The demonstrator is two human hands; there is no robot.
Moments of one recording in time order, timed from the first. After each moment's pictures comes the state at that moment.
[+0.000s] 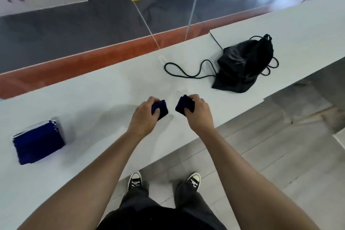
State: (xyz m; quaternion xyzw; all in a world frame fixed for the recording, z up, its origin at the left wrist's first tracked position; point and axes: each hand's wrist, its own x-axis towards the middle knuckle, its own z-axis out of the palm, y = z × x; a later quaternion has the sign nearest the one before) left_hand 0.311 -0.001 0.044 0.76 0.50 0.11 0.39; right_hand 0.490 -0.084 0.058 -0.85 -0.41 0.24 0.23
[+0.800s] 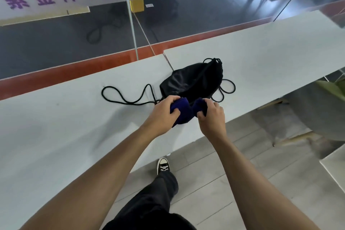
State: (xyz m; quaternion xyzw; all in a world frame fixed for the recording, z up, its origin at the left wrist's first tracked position) left_hand 0.677 -0.043 0.097 0.74 0.43 0.14 0.50; right_hand 0.843 -0.129 0.068 -0.87 -0.40 0.18 0.23
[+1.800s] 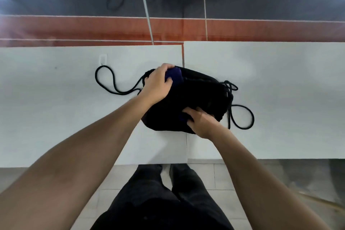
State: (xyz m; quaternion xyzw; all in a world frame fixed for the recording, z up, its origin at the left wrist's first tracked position) left_hand 0.811 0.102 0.036 0.66 0.63 0.17 0.37; right_hand 1.001 0.007 -0.001 -0.61 -0.68 0.40 -0.09
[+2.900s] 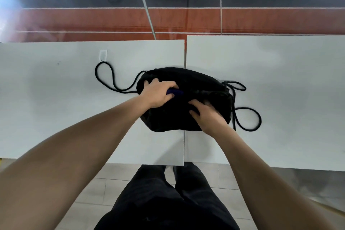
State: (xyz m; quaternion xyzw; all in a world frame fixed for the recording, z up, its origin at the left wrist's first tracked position) left_hand 0.823 0.107 -0.001 0.73 0.60 -0.11 0.32; right_hand 1.034 0.029 -0.021 -0.64 -0.66 0.40 0.02
